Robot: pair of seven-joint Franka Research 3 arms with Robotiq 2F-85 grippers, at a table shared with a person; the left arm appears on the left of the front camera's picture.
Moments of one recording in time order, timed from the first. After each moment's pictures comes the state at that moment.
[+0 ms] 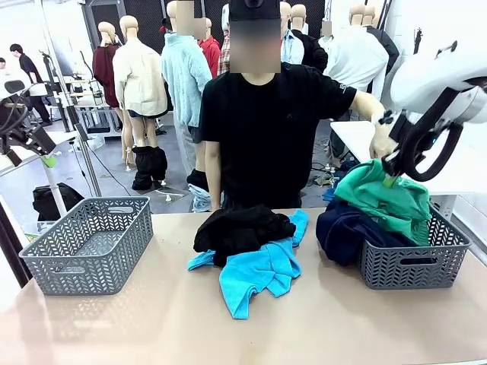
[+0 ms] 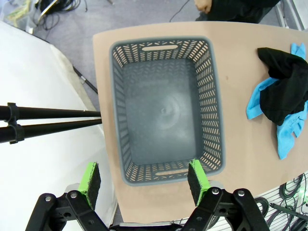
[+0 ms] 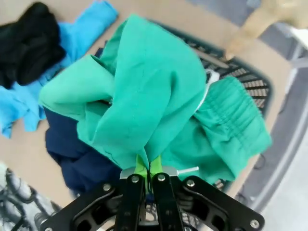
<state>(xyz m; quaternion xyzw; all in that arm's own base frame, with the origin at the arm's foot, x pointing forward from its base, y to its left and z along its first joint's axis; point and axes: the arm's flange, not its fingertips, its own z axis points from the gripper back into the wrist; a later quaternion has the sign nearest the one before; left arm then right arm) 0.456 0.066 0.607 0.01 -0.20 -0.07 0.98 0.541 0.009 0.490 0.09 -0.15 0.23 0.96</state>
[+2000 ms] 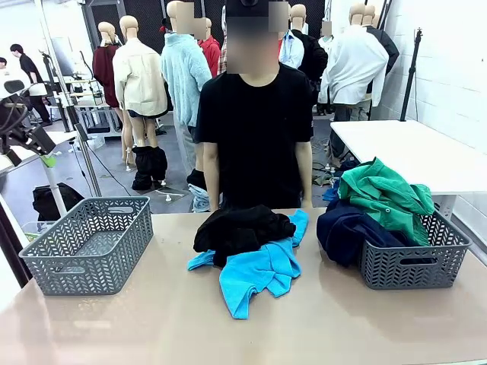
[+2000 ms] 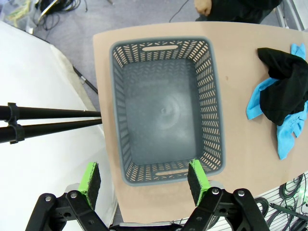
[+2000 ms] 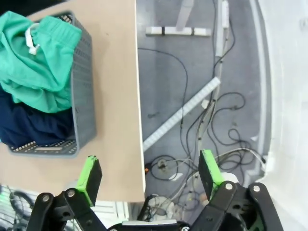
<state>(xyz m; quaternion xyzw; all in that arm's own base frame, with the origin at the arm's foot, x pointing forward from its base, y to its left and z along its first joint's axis) 0.456 0.066 0.608 0.01 -0.20 -0.07 0.98 0.424 -0.241 0.572 0.02 -0.18 0.00 0.98</state>
